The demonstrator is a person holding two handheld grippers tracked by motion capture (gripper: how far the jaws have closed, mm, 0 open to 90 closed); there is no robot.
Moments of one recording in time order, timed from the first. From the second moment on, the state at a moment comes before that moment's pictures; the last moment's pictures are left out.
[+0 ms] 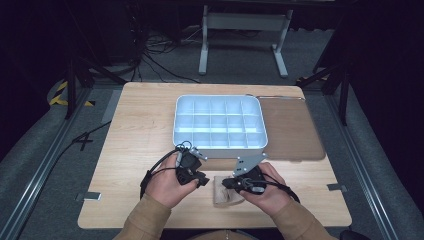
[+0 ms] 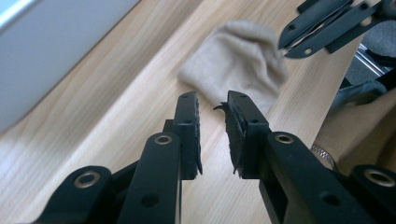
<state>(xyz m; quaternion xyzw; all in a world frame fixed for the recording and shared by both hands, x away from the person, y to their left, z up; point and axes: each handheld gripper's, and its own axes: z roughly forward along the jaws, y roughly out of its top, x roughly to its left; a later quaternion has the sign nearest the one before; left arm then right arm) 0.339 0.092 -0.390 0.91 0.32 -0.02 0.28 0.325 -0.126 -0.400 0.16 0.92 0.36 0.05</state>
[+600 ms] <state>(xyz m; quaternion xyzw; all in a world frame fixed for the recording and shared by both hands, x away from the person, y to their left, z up) 0.344 0.090 -0.397 0.91 0.32 -0.02 0.26 0.333 -0.128 -0.417 0.19 0.93 0.32 0.04</state>
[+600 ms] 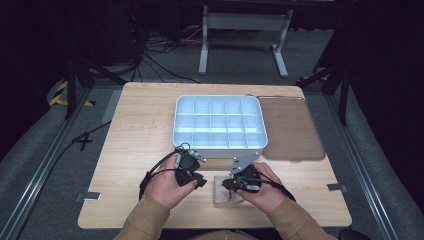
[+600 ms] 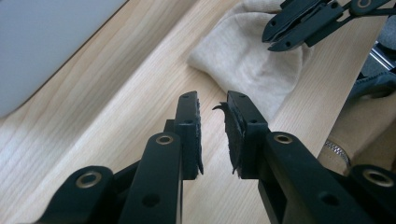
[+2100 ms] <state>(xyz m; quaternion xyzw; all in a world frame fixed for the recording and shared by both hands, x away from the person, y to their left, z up) 0.358 0.021 -0.435 0.94 0.24 0.04 0.23 0.334 -0.168 -0.453 0.25 0.92 0.29 0.02</state>
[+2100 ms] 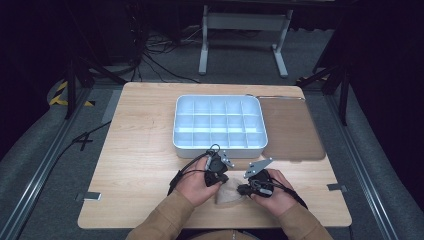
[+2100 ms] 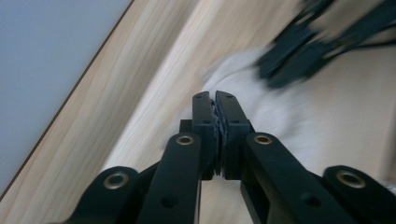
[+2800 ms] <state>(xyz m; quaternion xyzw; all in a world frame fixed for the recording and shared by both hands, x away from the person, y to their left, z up) 0.363 0.048 -0.428 0.93 0.28 0.03 0.25 0.331 -0.173 -0.440 0.24 0.92 0.29 0.04</state>
